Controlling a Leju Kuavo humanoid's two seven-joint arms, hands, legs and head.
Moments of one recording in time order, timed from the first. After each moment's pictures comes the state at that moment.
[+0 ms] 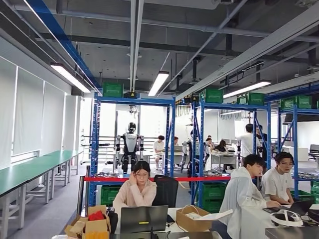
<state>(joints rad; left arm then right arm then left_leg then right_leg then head) -0.06 0.00 1.32 -0.25 -1.10 -0.02 -0.33 -0.24 0.05 0.65 -1.73 -0.09 0.43 -0.54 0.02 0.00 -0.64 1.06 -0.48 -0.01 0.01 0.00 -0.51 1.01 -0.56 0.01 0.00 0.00</state>
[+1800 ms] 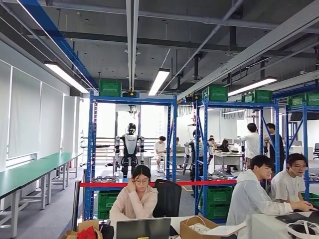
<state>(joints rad) -0.06 0.00 1.32 -0.25 -1.12 -0.01 -0.33 -0.20 0.03 0.63 -1.77 -0.05 0.43 -0.58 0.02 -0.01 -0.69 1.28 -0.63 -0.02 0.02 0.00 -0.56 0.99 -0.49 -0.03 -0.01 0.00</state>
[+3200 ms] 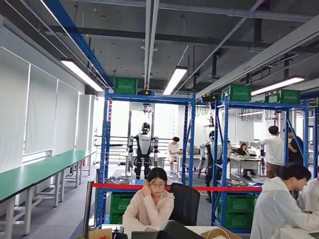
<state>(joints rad) -0.07 0.00 1.32 -0.25 -1.14 -0.02 -0.34 -0.23 0.06 0.46 -1.88 -0.04 0.40 -0.59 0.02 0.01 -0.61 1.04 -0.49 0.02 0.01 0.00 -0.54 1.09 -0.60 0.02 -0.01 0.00</state>
